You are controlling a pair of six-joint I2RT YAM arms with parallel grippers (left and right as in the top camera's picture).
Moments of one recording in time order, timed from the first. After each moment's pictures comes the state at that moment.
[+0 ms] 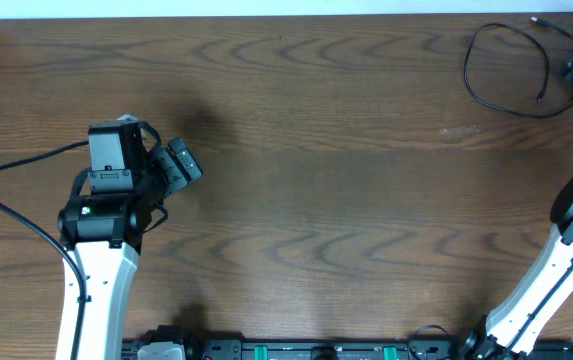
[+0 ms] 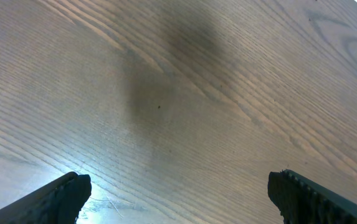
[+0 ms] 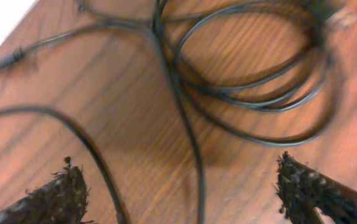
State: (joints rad) left arm 0.04 1.13 1.03 -0.83 0.02 -0.49; right arm -0.46 2.35 1.89 -0.41 0.14 0.44
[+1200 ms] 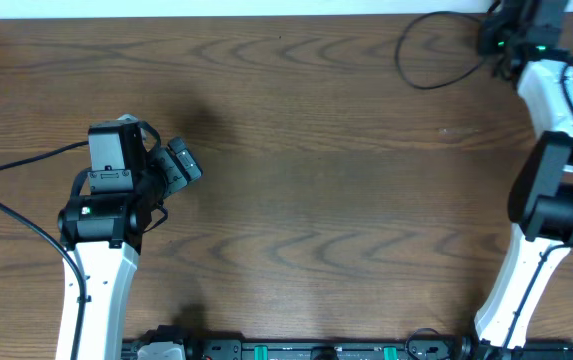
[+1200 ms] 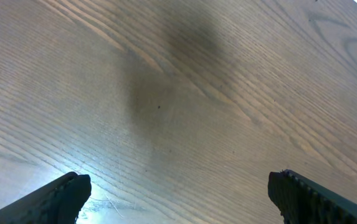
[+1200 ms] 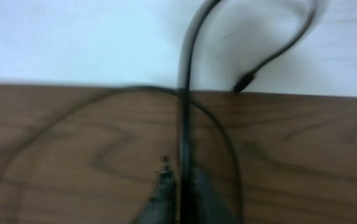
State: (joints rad) left arm 0.04 1.13 1.03 -0.83 0.02 -0.49; right arm -0.17 2.31 1.89 -0.20 -0.16 -0.16
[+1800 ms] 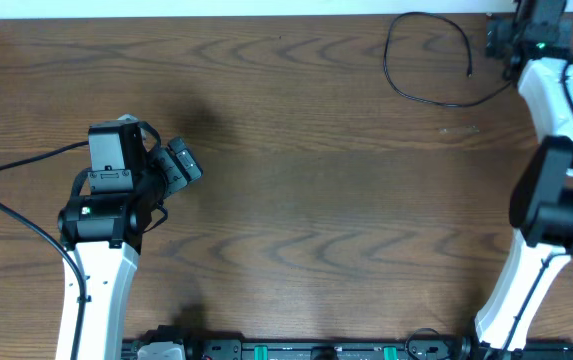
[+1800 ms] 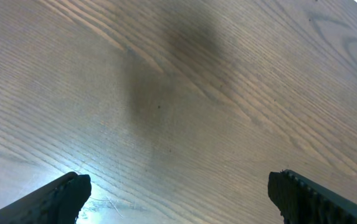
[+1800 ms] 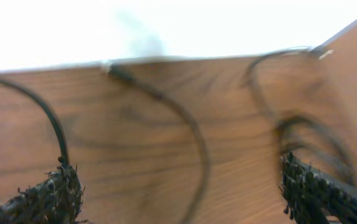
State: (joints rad) left arm 0.04 1.13 1.03 -0.83 0.02 -0.49; right arm -0.16 2.25 1.89 -0.30 0.30 -0.15
